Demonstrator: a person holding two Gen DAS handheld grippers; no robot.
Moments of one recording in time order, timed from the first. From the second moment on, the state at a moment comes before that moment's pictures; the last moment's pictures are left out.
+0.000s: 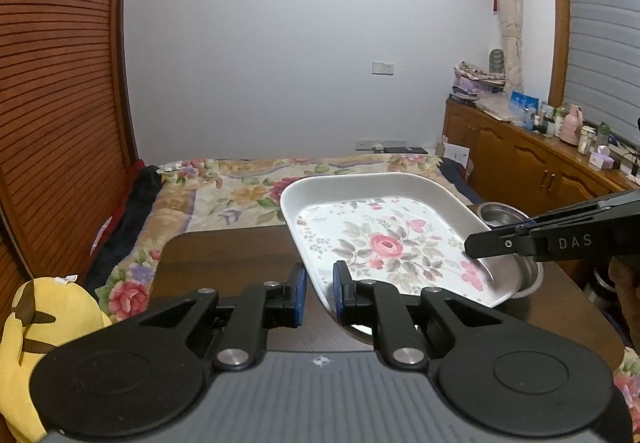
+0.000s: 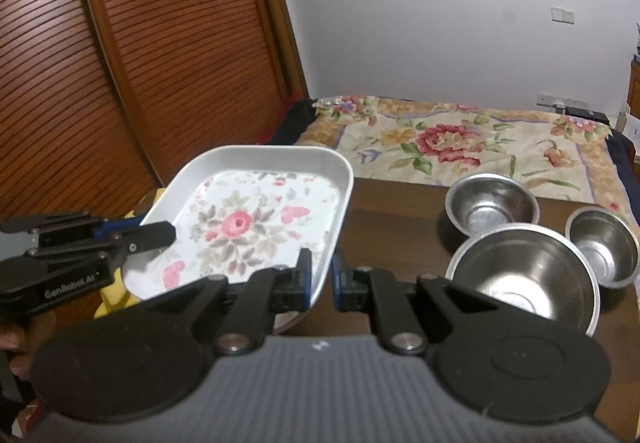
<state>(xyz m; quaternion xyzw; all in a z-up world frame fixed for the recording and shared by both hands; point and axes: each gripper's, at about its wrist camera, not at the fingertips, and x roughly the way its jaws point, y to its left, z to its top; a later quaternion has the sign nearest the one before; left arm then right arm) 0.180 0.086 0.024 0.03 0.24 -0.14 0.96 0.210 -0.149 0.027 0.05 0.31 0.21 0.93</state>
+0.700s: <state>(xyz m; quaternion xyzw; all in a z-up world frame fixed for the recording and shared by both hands) 0.124 0.099 -0.028 0.01 0.28 -0.14 0.95 0.149 -0.133 -0.023 0.02 0.34 0.22 0.91</state>
